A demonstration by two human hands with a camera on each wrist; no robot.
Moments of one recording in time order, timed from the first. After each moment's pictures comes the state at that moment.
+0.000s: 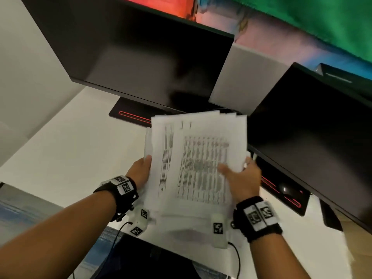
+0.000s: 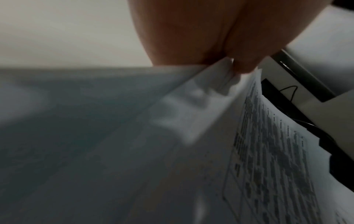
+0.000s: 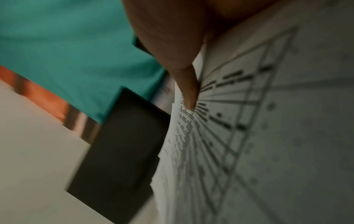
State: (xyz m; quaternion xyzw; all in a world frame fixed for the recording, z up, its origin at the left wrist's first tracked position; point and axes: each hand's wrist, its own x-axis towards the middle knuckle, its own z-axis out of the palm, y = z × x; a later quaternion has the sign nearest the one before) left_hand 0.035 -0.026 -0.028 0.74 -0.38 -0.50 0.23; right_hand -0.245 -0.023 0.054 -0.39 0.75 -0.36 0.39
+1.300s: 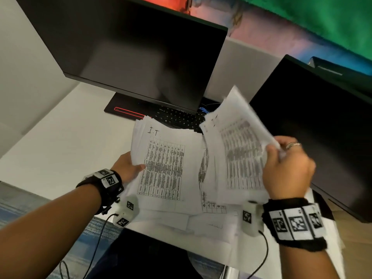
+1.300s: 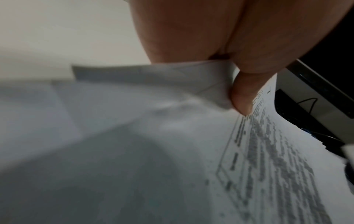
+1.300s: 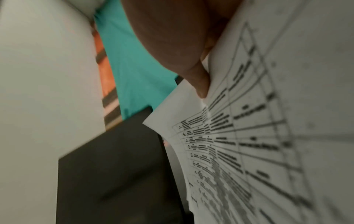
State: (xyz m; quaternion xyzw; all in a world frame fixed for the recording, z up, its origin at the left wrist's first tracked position) left_hand 0.064 -0.016 -0.032 0.73 -0.45 -0.47 0.20; right_hand -0.280 0.000 0.144 -0.56 0.75 -0.35 0.04
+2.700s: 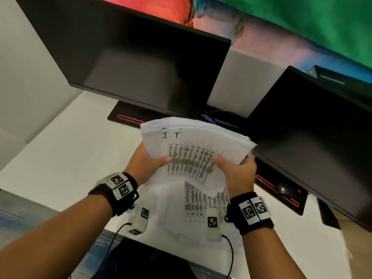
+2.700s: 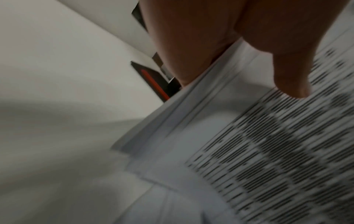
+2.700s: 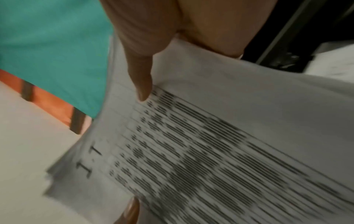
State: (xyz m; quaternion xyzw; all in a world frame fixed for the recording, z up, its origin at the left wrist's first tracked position) left_hand 0.024 -0.034 0.031 0.61 -0.48 -0.47 0.41; right_hand -0.220 -0.025 0.072 -0.37 0.60 -0.54 0.47
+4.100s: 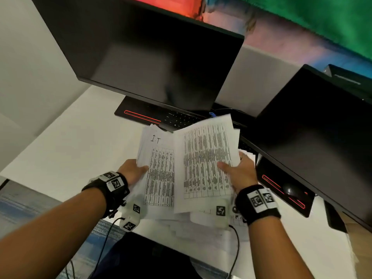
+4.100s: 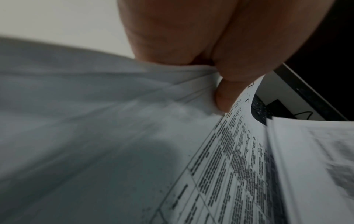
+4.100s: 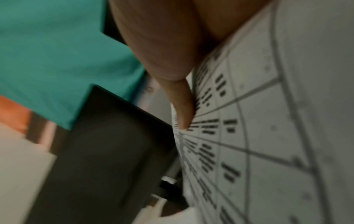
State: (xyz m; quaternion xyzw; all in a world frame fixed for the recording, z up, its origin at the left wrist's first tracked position) left_hand 0.083 -0.027 -0.036 0.79 -0.40 -0.46 0.10; right_hand -0.232 -0.048 0.050 -0.40 0.71 -0.31 0.49
